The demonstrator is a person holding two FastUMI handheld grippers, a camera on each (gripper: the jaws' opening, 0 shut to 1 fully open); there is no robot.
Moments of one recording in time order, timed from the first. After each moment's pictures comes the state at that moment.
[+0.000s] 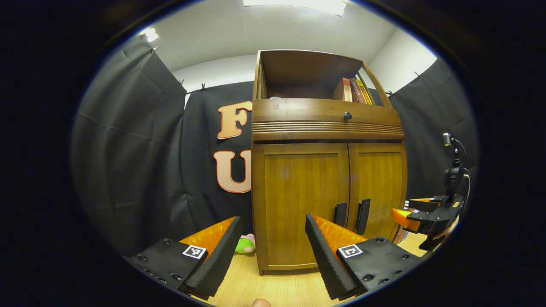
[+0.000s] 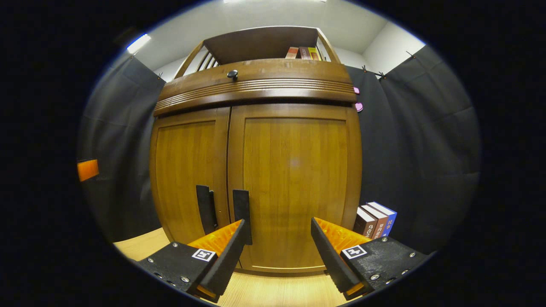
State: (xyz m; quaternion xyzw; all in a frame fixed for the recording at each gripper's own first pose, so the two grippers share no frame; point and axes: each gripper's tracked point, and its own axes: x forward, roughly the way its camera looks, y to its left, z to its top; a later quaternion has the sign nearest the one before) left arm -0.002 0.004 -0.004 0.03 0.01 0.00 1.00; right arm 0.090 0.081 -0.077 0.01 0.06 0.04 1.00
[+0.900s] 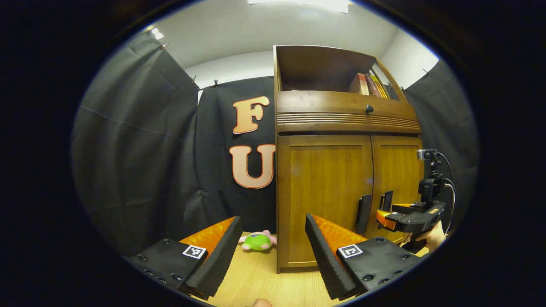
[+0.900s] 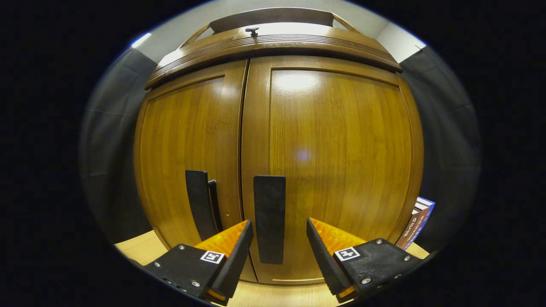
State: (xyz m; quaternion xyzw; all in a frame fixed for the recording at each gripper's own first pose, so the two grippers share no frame) left arm 0.003 0.056 -0.021 0.03 0.02 0.05 1.00; right arm 0.174 0.146 -0.133 0.02 0.08 0.06 0.99
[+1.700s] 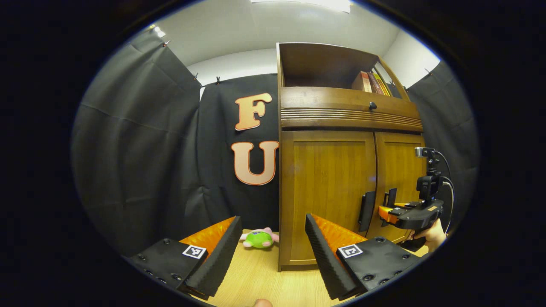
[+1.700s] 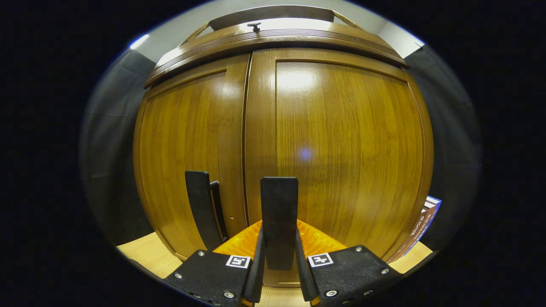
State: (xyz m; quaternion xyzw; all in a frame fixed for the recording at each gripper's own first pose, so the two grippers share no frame) left arm 0.003 0.061 -0.026 0.03 0.02 0.05 1.00; right arm 0.172 0.152 -0.134 0.02 0.09 0.07 0.99
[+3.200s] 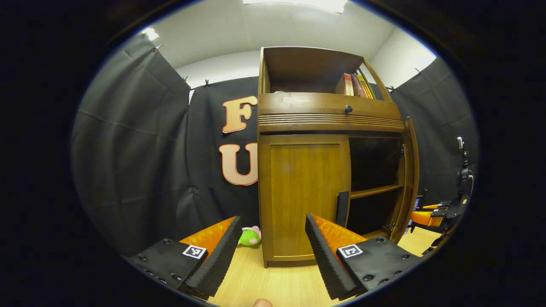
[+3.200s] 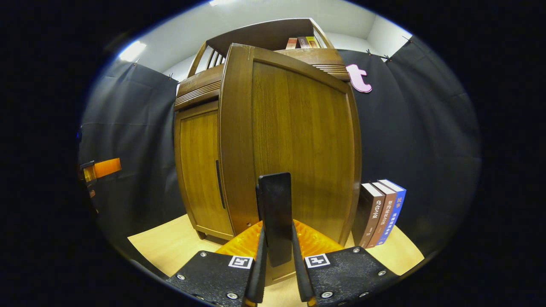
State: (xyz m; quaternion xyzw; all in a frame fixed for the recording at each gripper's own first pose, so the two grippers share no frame) left arm -0.027 0.003 -0.019 0.03 0.02 0.01 1.00; right arm 0.008 0.052 -0.102 0.04 0.10 0.11 0.99
